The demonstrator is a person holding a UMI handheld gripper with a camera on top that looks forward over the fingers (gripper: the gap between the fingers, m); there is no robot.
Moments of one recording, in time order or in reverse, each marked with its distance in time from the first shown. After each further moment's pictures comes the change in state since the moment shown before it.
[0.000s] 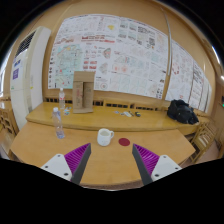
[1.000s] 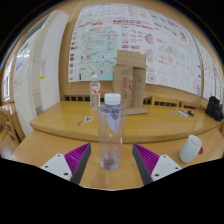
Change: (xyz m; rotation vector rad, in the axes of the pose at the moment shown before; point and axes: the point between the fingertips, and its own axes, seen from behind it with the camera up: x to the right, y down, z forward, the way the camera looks) arm -0.373 0.010 0.301 0.056 -0.197 0.034
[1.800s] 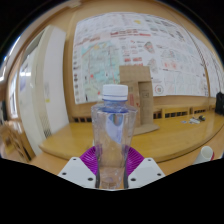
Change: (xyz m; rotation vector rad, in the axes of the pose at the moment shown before) arm -0.016 -0.074 0.032 0.177 -0.139 0.100
